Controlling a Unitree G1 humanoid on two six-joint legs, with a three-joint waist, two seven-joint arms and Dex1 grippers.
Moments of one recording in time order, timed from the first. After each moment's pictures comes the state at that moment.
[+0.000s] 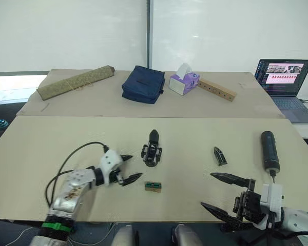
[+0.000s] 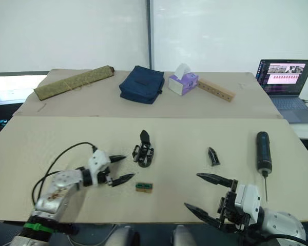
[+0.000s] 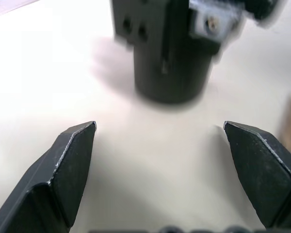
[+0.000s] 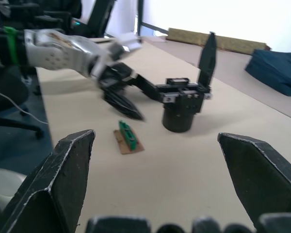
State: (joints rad) left arm -0.14 0.56 -0.03 0.11 -0.29 0.06 -1.06; right arm 0.49 -0.60 -0.25 -0.53 0.56 -0.10 1.01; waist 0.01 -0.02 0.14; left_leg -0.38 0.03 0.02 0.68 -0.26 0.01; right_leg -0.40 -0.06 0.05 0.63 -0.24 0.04
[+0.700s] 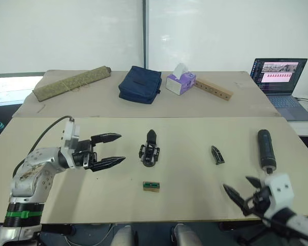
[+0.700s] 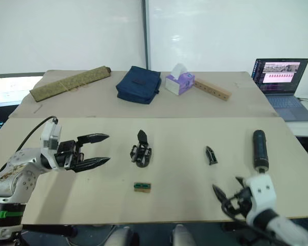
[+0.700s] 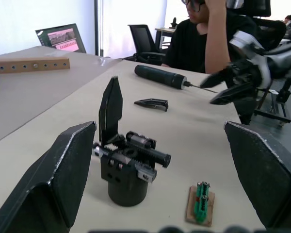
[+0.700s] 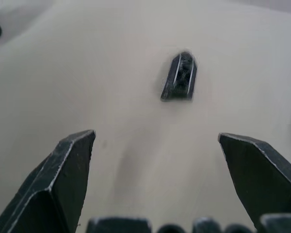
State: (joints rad) left arm -0.30 0.68 0.16 -0.07 -0.70 0.33 -1.32; right arm 0.37 -0.65 -0.41 -0.73 0.56 0.73 0.40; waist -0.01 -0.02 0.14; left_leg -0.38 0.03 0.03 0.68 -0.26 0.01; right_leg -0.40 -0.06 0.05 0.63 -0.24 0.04
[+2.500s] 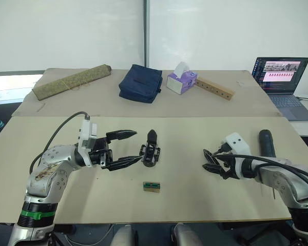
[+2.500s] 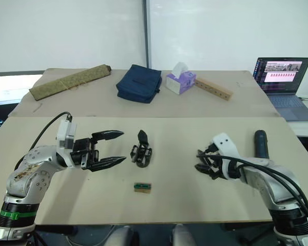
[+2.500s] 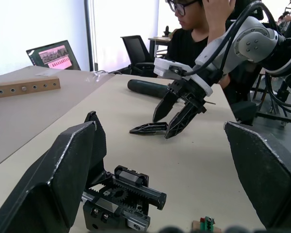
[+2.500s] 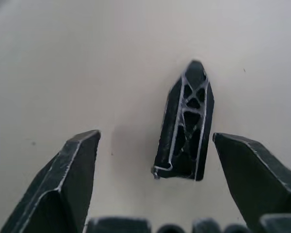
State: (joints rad) left arm -0.28 0.61 0.10 -0.20 -0.67 0.33 -1.21; right arm -0.27 -0.79 -0.05 -0.38 0.50 1.19 0.55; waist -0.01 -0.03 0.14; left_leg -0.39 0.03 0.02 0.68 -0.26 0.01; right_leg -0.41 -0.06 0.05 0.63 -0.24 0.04
